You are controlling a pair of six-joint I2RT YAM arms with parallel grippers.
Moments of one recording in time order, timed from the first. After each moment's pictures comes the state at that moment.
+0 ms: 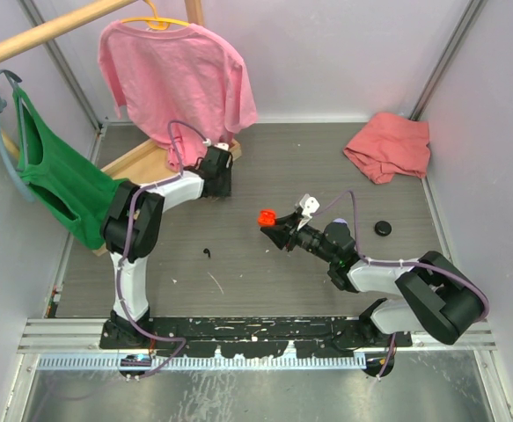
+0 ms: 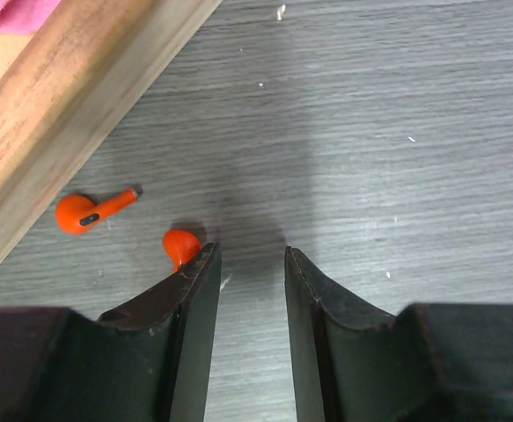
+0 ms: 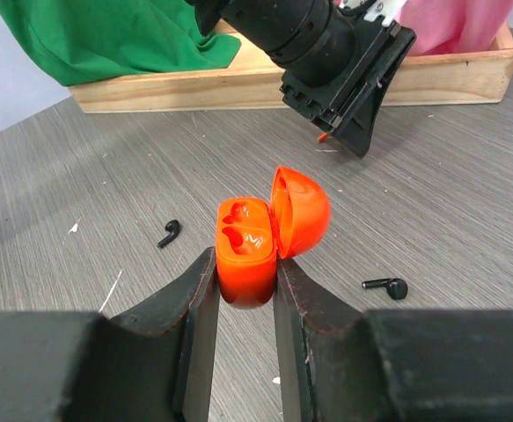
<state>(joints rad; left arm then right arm) -0.47 2.04 1.38 -0.23 -0.19 -0.35 0.65 1.32 0.27 1.08 -0.33 0.19</state>
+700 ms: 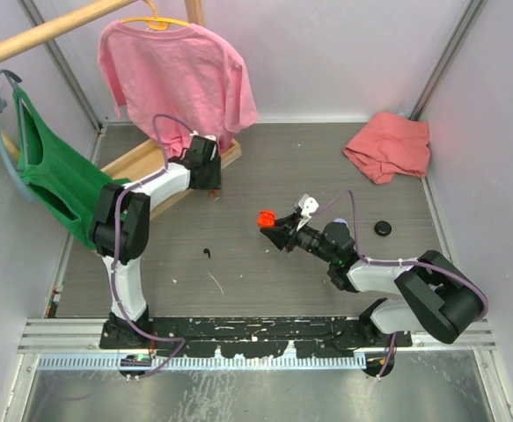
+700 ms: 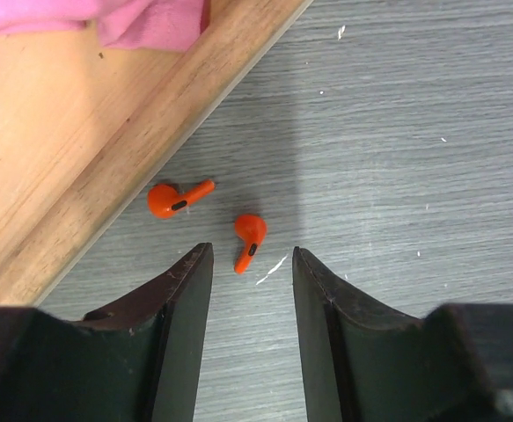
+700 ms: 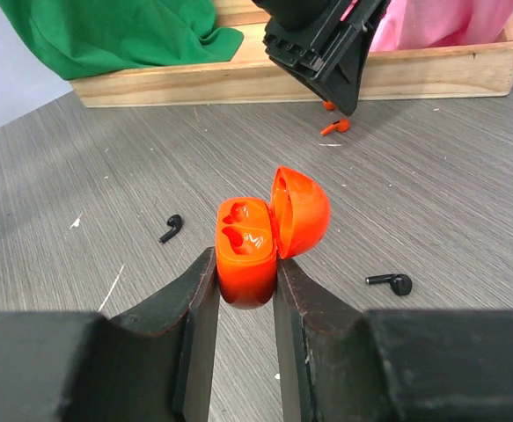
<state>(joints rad) -0.39 1.96 1.41 -0.34 -0.12 -0.31 0.65 1.33 0.27 1.07 -0.34 0.19</state>
